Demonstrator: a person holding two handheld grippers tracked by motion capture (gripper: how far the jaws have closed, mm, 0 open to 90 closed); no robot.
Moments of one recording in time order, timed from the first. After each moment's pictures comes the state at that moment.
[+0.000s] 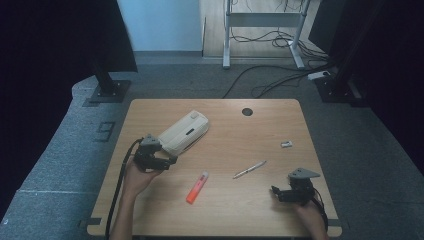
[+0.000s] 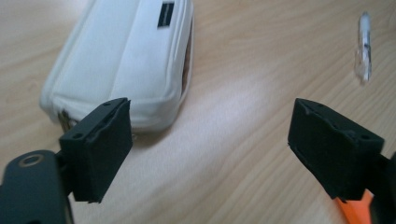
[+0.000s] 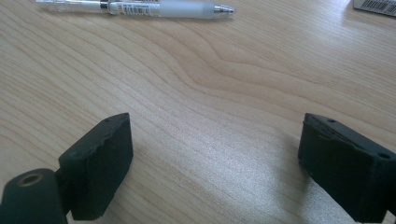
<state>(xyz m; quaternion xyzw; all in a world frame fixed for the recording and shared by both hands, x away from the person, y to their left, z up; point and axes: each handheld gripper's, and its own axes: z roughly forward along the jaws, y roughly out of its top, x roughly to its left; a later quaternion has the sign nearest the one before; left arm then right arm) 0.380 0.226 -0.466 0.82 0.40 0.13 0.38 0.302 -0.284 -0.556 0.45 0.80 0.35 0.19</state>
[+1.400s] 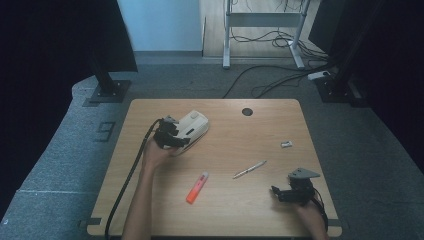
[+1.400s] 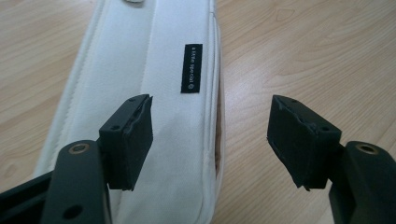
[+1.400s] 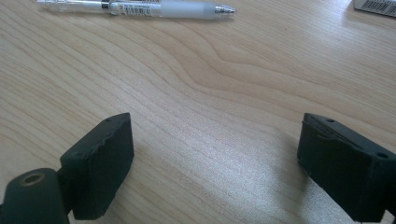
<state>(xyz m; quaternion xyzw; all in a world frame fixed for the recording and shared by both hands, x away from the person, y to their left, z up) 0.470 0.183 -0.484 0.85 0.40 0.11 0.33 0.302 -0.284 -0.556 0.45 0.80 0.36 0.19</state>
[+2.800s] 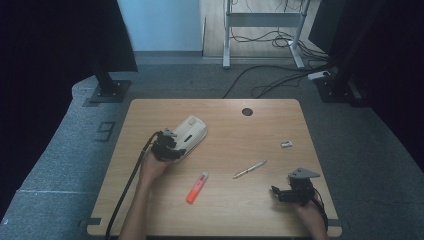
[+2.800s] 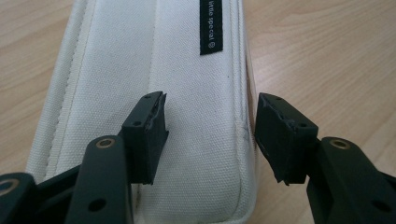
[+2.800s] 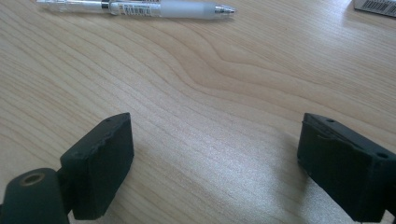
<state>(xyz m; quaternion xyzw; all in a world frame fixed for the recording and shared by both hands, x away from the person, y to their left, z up) 0.438 0.194 -0.513 0.85 0.41 0.12 0.30 0.302 -0.284 -0.556 0.45 0.80 0.36 0.19</state>
